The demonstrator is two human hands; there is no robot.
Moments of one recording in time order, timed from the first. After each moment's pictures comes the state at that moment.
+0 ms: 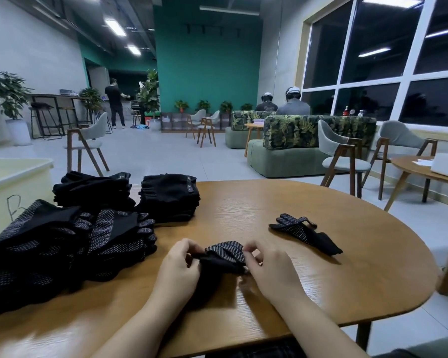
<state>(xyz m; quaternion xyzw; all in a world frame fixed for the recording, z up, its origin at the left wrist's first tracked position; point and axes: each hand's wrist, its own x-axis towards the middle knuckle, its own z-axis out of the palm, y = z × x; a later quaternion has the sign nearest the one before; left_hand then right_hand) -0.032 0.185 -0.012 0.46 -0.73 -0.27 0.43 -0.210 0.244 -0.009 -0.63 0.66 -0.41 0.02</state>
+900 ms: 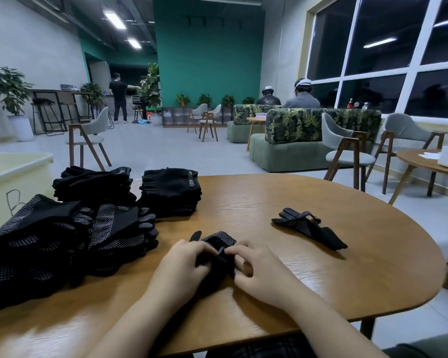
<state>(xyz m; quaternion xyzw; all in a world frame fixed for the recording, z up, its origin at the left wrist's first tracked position) -0.023 0.187 -0.001 0.41 -0.84 -0.16 0.32 -0.210 0.237 -0.019 -0.73 0.61 -0.30 0.11</state>
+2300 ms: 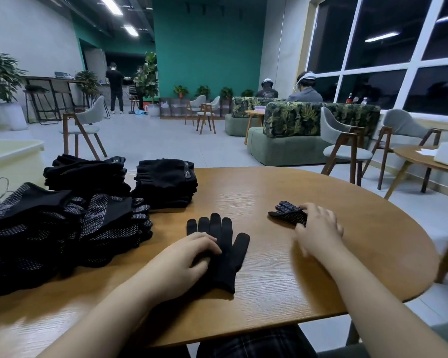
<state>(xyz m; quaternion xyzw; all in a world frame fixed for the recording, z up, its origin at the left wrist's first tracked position) -0.018 0.187 0.009 0.31 -0.91 -0.18 0.20 -0.306 0.226 0.011 -0.45 0.86 -0.23 -0.02</state>
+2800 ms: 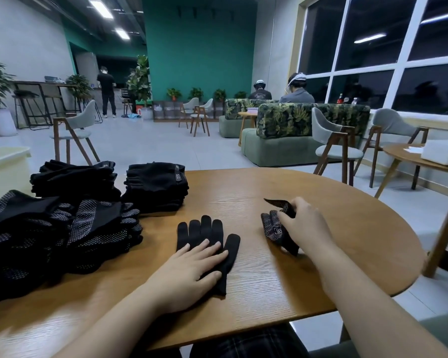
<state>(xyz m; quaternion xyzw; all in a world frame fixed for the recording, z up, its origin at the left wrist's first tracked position) -0.041 0.192 -0.006 0.32 -0.94 -0.10 0.04 -0.297 0.232 0.029 -0.48 0.80 -0.36 -0.01</state>
